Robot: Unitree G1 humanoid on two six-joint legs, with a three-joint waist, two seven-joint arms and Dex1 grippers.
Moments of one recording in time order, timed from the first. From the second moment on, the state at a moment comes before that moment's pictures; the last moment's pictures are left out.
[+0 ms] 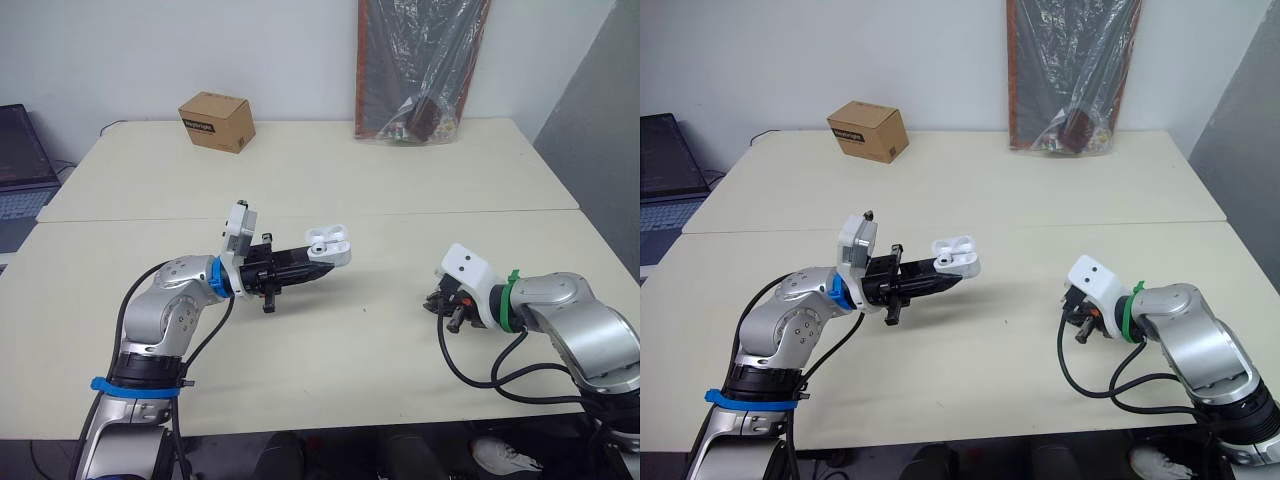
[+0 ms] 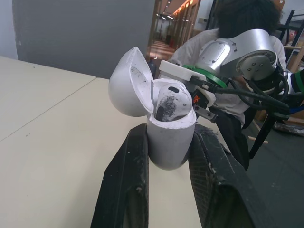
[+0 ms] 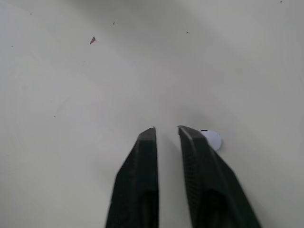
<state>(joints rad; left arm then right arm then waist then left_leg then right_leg) -0.47 0.51 0.03 0.00 -0.64 0.45 -1.28 -0.42 -0.76 0.18 -0.55 0.12 1.22 0.89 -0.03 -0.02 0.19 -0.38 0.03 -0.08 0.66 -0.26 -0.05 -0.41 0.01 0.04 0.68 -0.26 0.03</state>
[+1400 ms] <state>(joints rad) -0.46 0.51 0.03 -0.01 -0.64 0.45 -1.27 -0.49 -0.78 0.26 -0.36 0.14 1.10 0.74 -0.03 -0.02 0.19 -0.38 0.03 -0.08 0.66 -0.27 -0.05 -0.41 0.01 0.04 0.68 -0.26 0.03</state>
